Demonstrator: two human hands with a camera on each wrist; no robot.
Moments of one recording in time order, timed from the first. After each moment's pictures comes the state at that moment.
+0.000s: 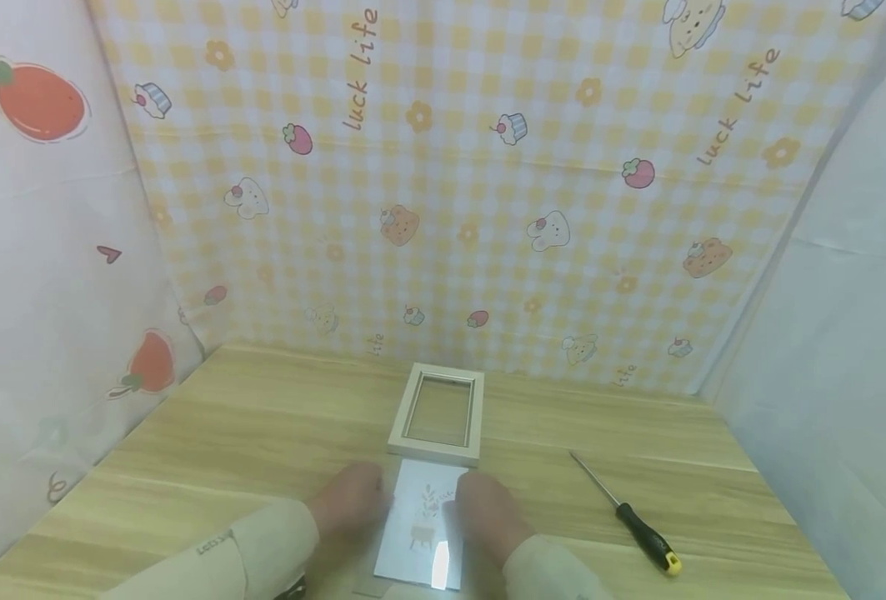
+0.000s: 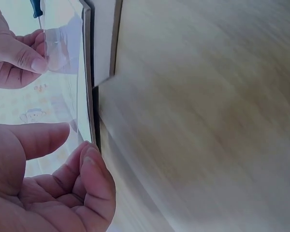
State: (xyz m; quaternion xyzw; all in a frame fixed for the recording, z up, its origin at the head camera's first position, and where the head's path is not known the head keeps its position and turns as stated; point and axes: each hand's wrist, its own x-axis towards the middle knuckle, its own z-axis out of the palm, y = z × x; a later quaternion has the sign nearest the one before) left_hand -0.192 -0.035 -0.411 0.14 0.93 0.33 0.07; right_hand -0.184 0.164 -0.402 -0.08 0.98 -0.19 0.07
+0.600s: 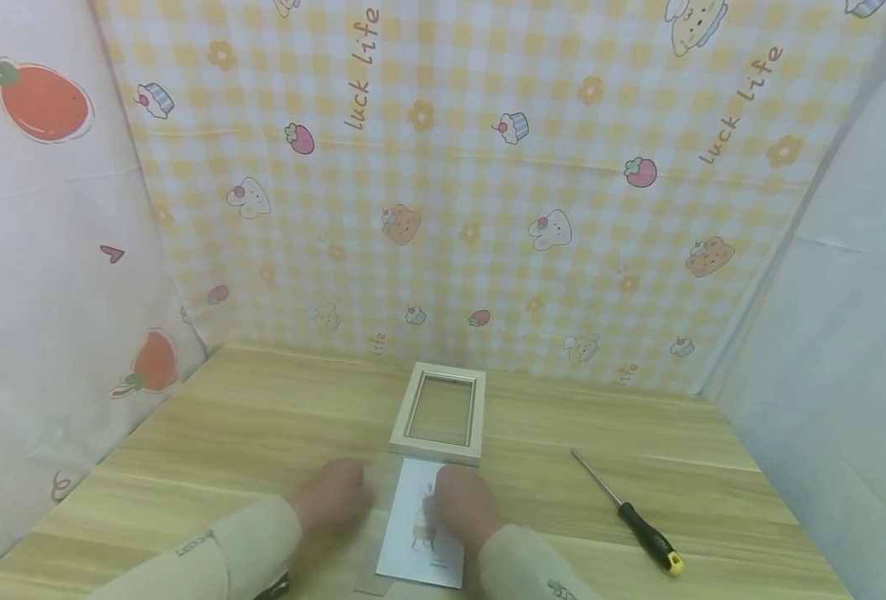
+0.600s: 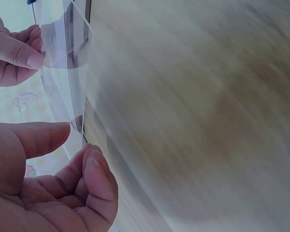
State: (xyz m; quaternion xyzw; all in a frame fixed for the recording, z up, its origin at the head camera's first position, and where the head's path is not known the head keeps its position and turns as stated) left_hand -0.191 -0.058 -0.405 0.12 0.94 0.33 0.06; right_hand -0.191 0.140 -0.405 -0.12 0.97 -0.20 0.05
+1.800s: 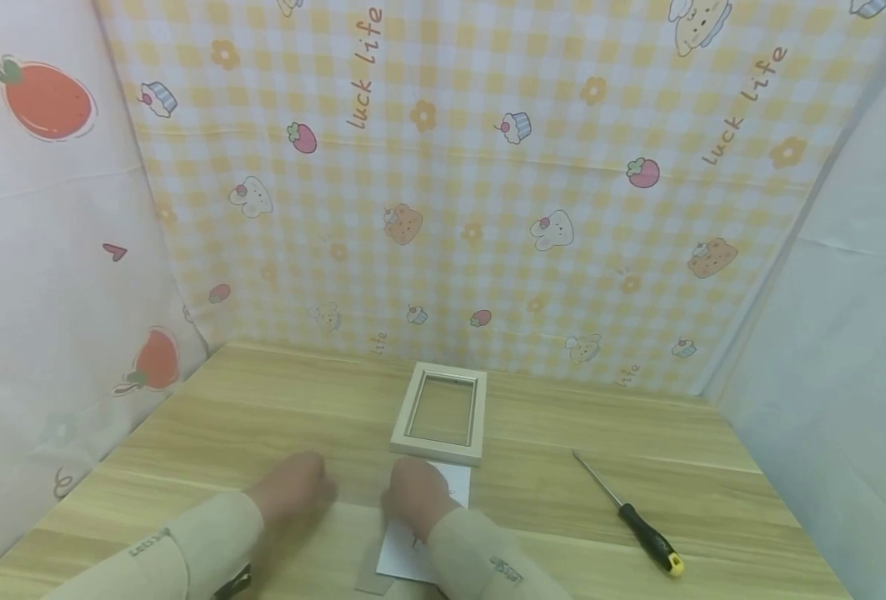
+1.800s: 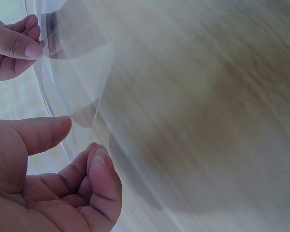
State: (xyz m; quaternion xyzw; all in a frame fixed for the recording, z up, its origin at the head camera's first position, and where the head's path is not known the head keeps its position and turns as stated) left_hand -0.195 -0.102 -0.412 0.06 0.95 0.30 0.06; right_hand -0.197 0.087 -0.403 -0.12 0.97 -0.21 0.09
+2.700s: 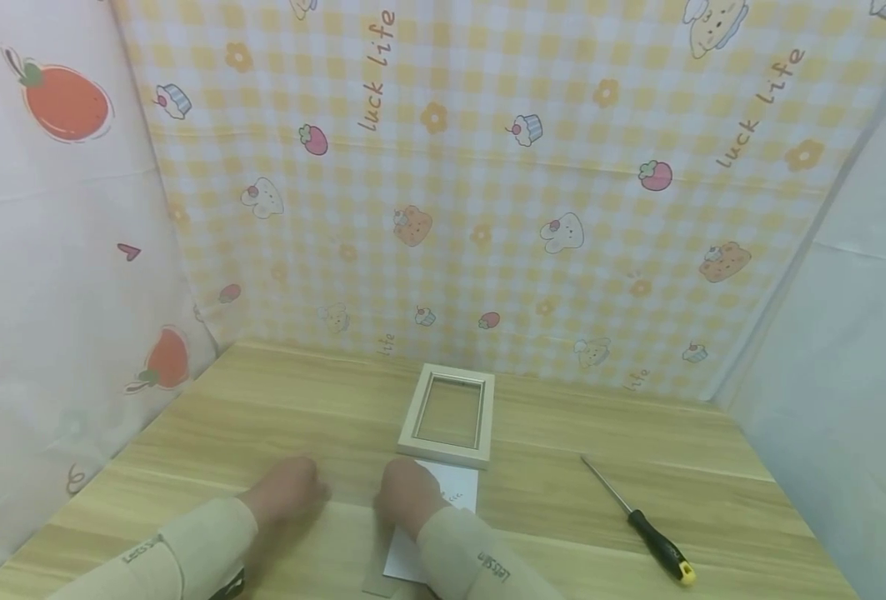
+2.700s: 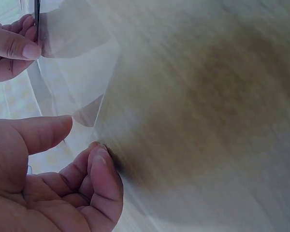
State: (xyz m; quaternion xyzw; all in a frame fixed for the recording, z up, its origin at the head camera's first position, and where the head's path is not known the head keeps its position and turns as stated) left_hand -0.184 -0.115 -0.403 0.04 0.96 0.28 0.07; right_hand -0.199 0.066 -0.407 -0.12 0.97 -0.19 0.08
